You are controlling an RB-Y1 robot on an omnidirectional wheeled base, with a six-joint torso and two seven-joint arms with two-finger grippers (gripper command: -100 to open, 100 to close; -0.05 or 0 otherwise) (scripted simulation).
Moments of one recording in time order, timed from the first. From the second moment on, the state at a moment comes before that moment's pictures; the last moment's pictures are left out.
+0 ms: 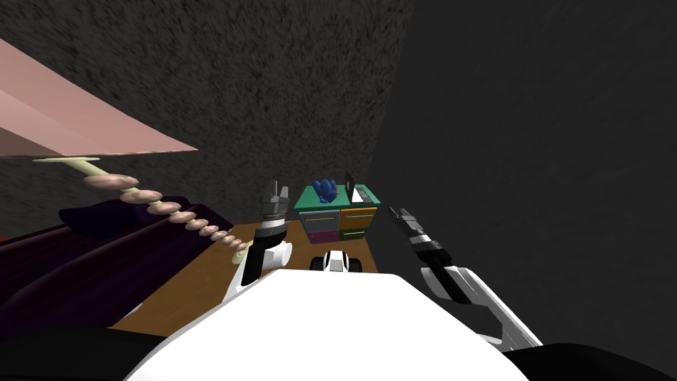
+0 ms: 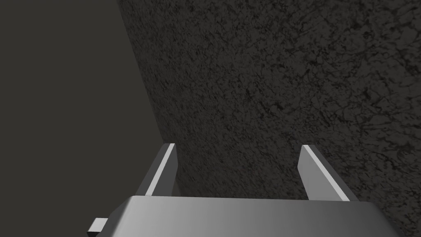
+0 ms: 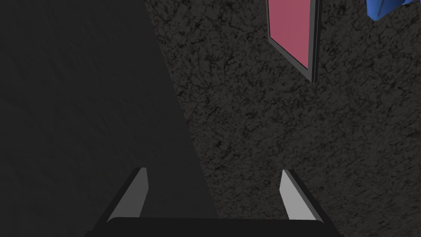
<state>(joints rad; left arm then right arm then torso) 0.45 -0.02 -0.02 -2.40 -0.07 -0.39 -0.08 0.62 -0.50 -0.23 -2.23 0.45 -0.20 0.26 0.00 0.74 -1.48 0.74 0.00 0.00</state>
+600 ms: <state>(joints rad) 0.45 -0.02 -0.02 -2.40 -0.07 -0.39 -0.08 0.67 -0.65 -0.32 -2.21 0.55 -0.14 0.31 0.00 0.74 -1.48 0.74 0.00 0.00</state>
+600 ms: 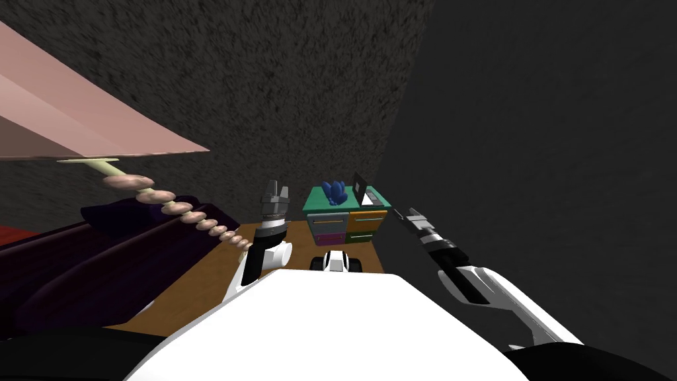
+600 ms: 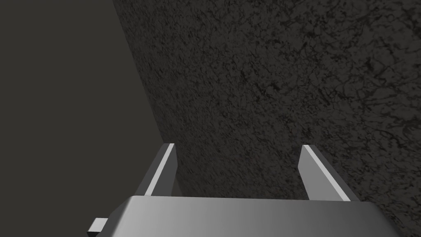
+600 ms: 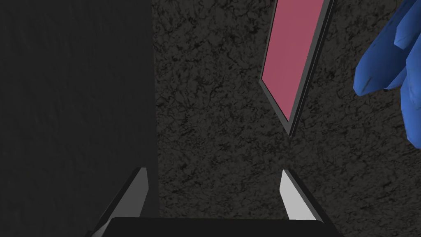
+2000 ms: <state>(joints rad) 0.45 -0.02 -0.02 -2.40 -0.07 -0.39 -0.08 0.76 -1.03 -0.51 -2.10 0.68 0.02 0.39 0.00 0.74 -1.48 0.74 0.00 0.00</state>
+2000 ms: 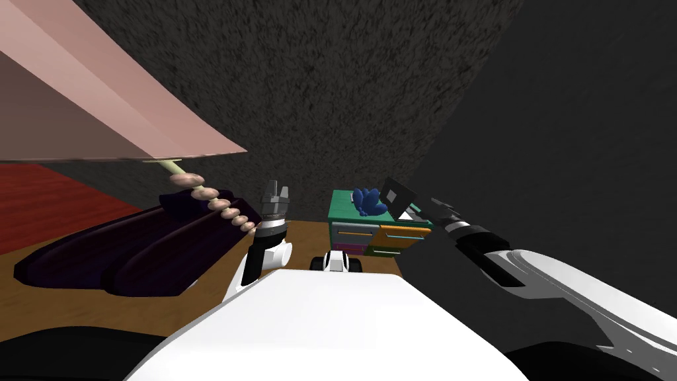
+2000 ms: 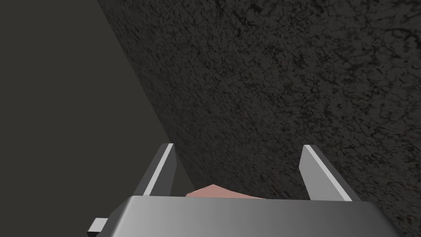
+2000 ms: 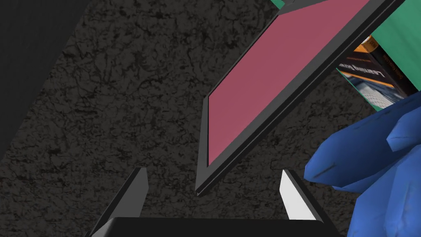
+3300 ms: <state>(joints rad) 0.45 -0.02 -0.02 -2.40 -0.07 -0.39 -0.08 0.70 -1.07 -0.53 -2.00 0.55 -0.01 0.27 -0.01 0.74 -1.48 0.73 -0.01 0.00</state>
